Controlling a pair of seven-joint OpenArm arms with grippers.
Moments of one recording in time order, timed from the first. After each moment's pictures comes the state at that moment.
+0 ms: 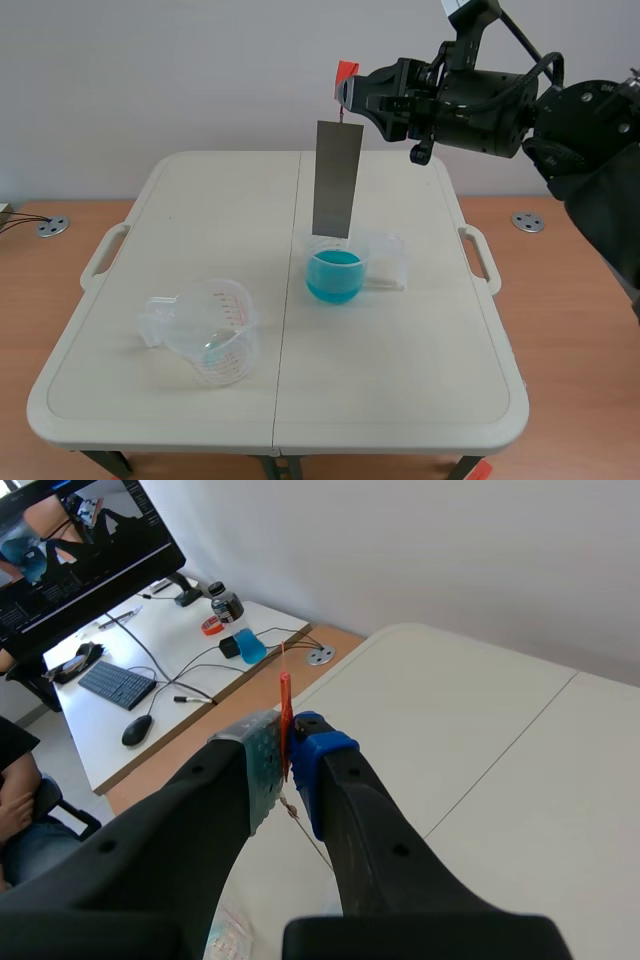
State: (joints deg) left arm 72.3 -30.7 -1.7 95.2 -21.8 -2.2 7.9; right arm 20.8 13.0 -8.0 73.8 44.1 43.4 -24.7
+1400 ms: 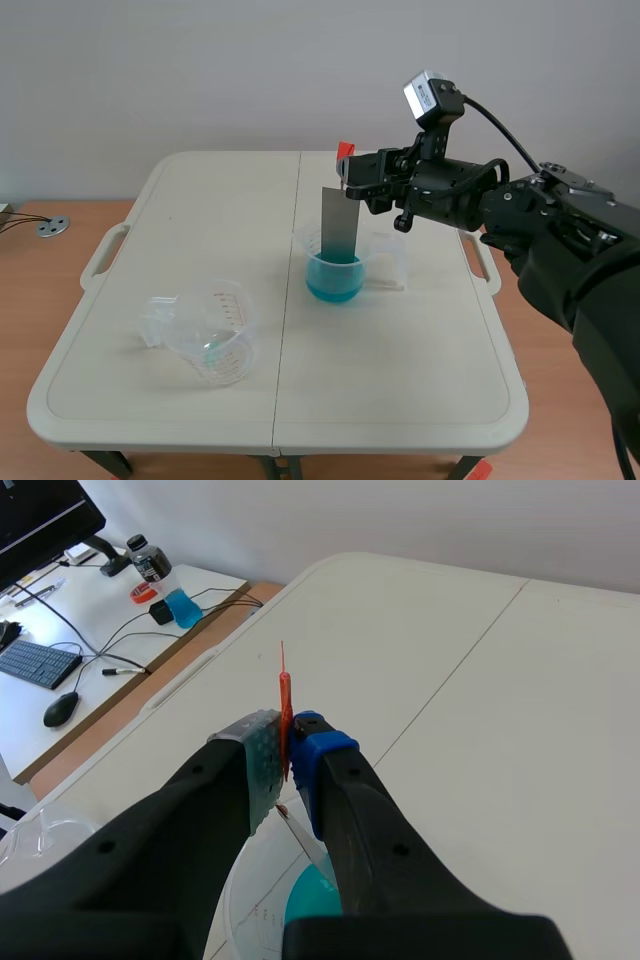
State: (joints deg) left arm 70.9 -30.7 5.7 95.2 -21.8 -2.0 7.9; right arm 21.8 7.8 -8.0 54.0 21.0 44.9 -3.6
